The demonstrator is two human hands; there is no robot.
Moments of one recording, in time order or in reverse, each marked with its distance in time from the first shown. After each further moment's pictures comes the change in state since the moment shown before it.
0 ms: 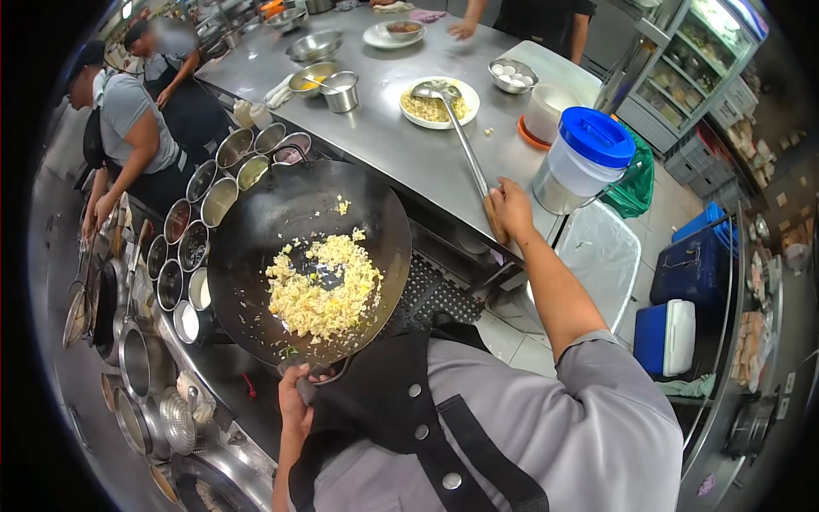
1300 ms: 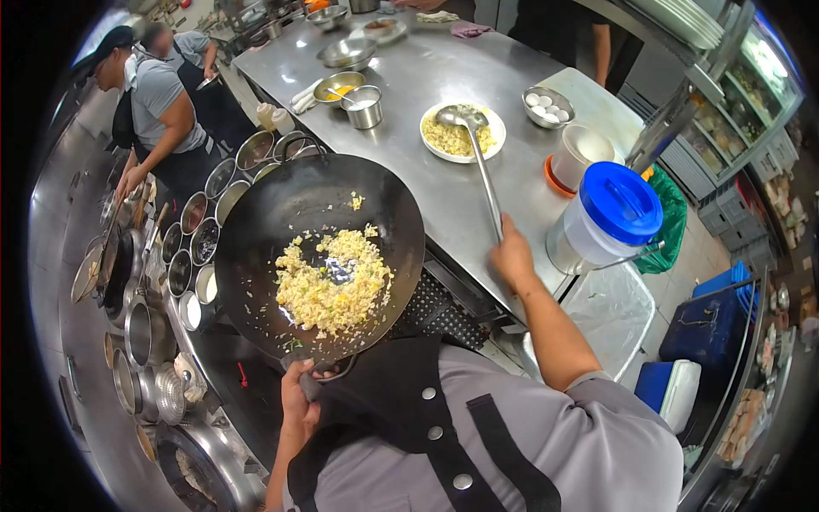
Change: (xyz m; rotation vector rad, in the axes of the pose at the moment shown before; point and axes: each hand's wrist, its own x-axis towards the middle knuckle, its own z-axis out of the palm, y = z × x) left_hand 0.015 -0.027 0.086 -0.143 0.044 0.105; right_hand 0.018 -0.012 -0.001 -0.084 -0.254 0.010
